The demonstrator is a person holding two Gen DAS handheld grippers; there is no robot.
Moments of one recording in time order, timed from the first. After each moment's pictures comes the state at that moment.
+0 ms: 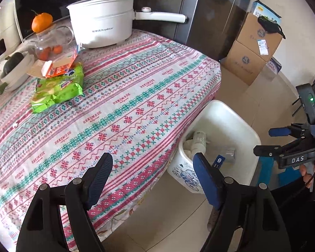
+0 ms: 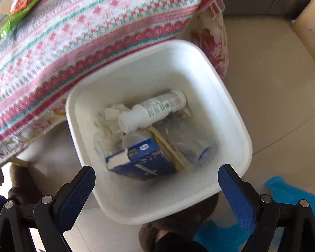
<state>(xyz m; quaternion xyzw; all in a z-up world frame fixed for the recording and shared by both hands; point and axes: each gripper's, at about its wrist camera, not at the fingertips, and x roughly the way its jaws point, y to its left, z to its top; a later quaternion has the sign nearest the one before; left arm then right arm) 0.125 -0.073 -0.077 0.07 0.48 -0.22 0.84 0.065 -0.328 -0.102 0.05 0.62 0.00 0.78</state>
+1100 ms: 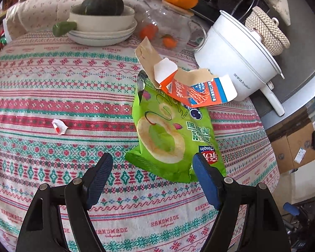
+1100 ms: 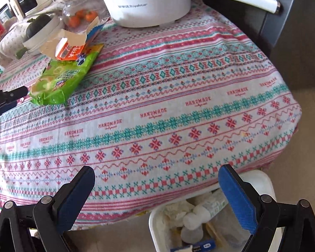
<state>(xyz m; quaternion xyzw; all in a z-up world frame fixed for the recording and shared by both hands) 0.307 0.106 -0.123 -0.20 0.50 -0.04 0.84 0.205 -0.219 -0.054 0.02 0.55 0.08 0.83</state>
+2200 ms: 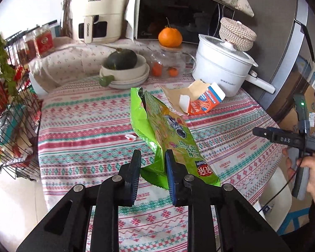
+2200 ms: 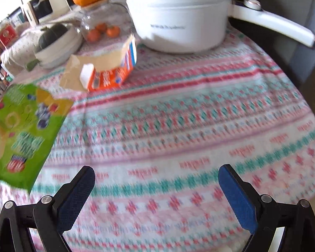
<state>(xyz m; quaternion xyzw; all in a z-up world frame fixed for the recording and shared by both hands) 0.187 0.171 -0.016 -0.04 0.41 -0.03 0.91 0.268 -0.160 -0.060 0.02 0.48 0.12 0.87</state>
